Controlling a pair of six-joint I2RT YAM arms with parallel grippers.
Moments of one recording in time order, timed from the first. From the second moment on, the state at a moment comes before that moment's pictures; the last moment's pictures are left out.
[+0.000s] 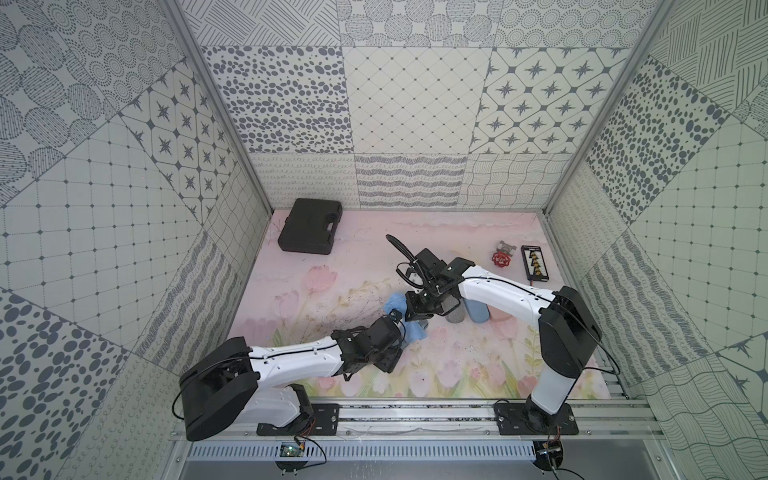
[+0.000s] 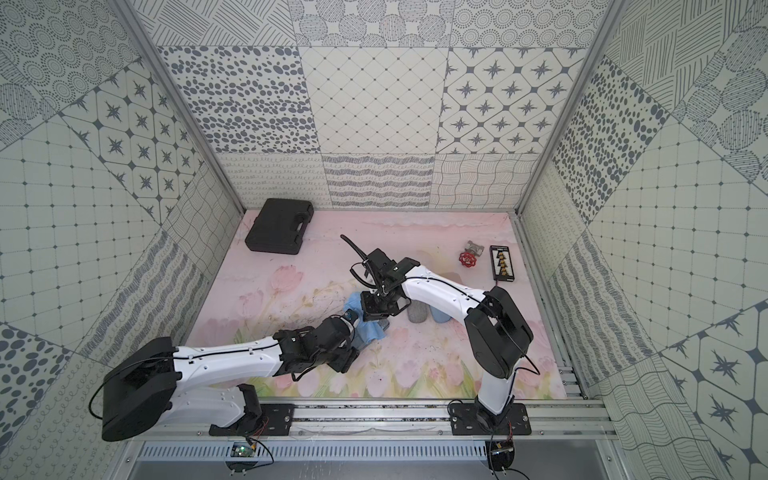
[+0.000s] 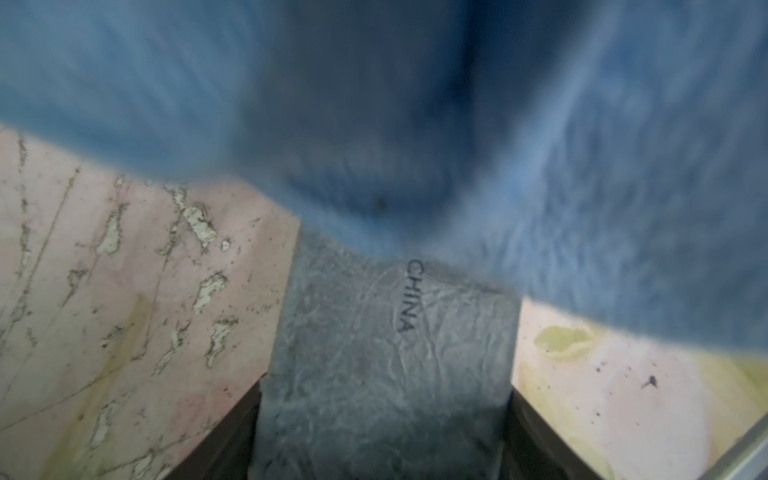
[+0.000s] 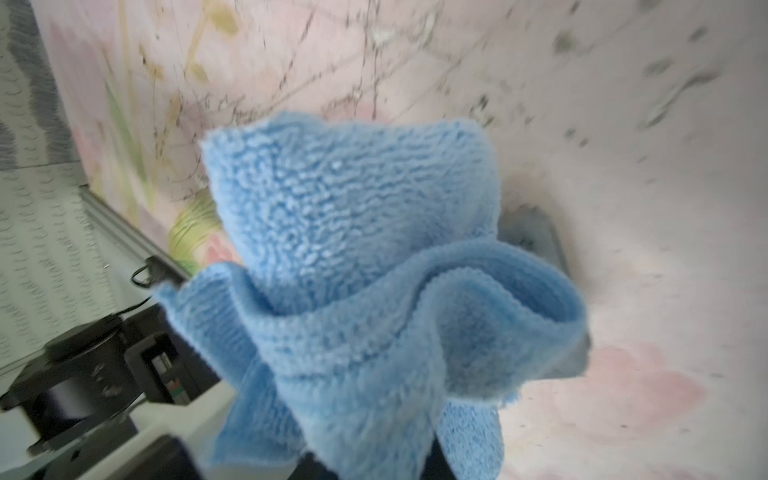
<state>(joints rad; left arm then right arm) -1.04 1.27 0.54 -0.30 -0.17 -0.38 0.77 1.78 1.26 -0.75 -0.49 0.60</state>
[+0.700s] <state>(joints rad) -1.06 1.24 0.54 -0.34 -0.25 -0.41 0.80 1.80 1.36 -0.79 -0.43 0.58</state>
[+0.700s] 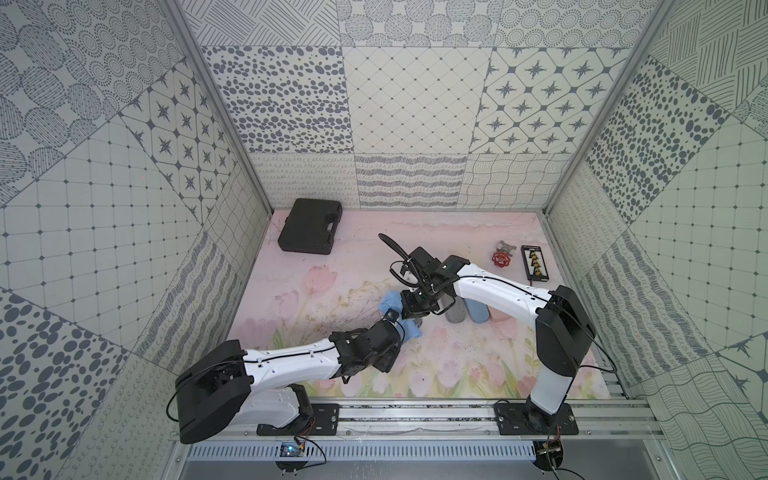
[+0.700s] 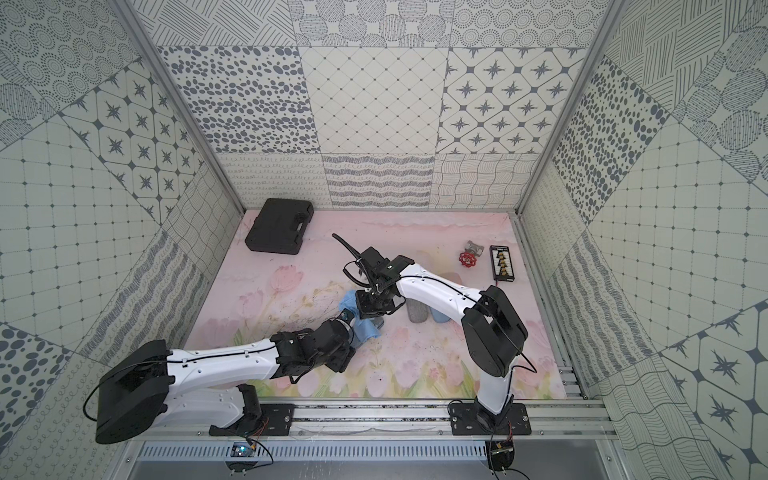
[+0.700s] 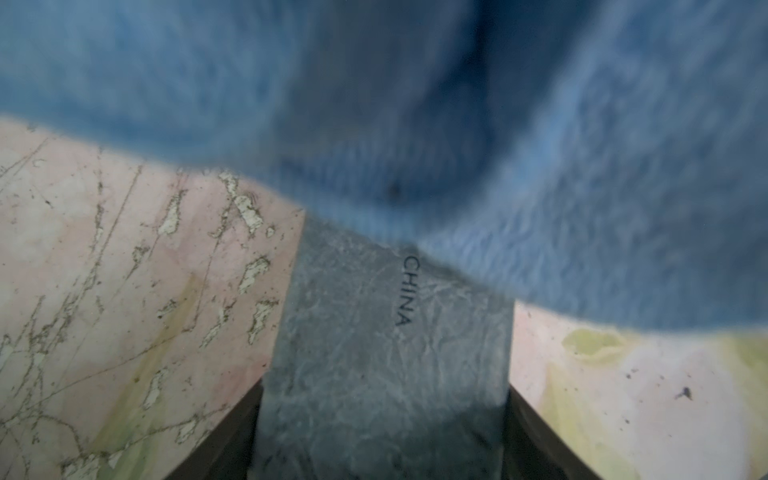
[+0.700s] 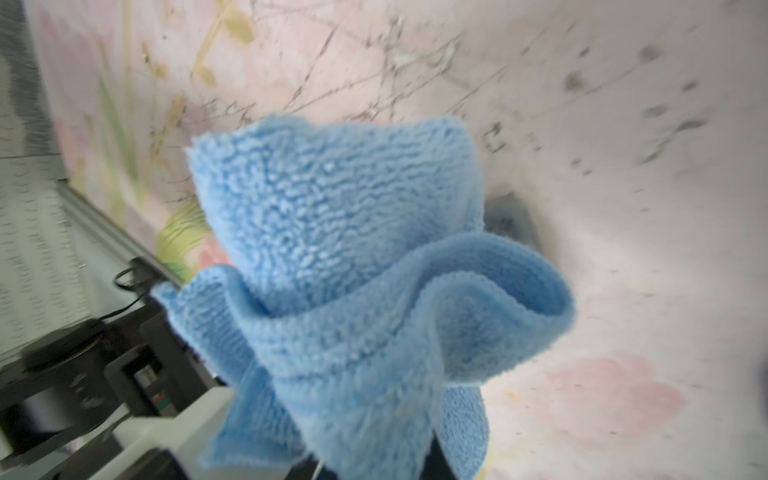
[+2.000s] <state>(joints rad) -1.12 1.25 0.54 -0.38 -0.36 -0.44 0.71 1.80 1.46 -0.96 -0.23 0.46</state>
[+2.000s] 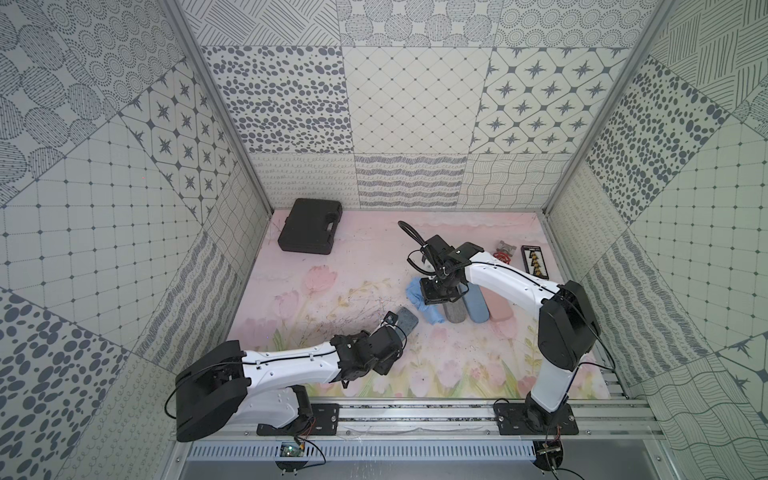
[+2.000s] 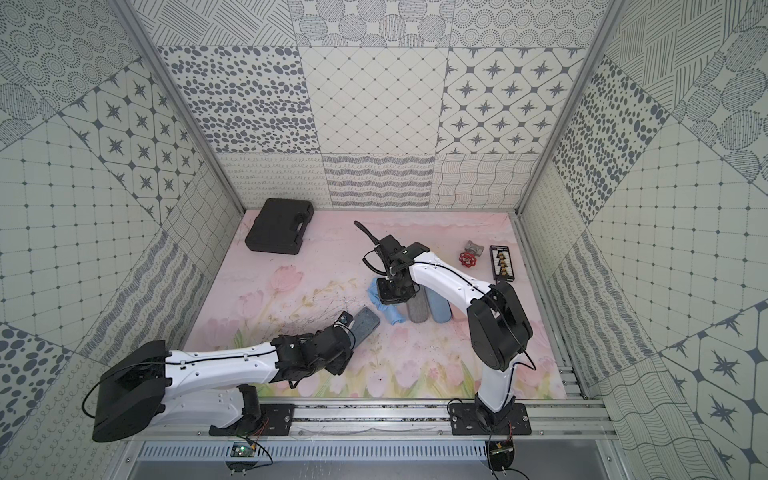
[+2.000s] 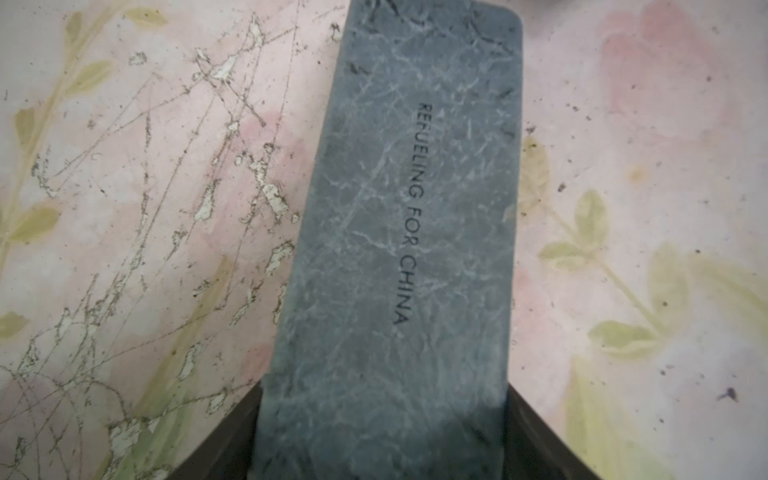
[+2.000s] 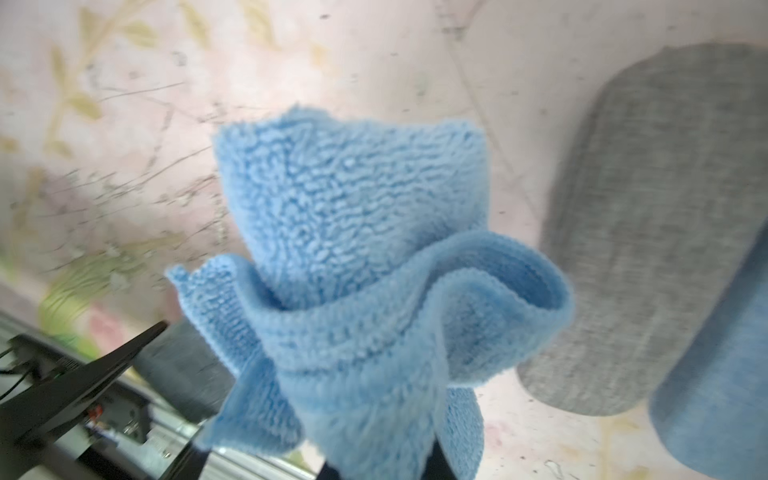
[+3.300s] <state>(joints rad) -1.38 1.55 0.71 -0.48 -0.62 -0.68 0.58 1.97 1.47 -0.88 -0.34 0.38</state>
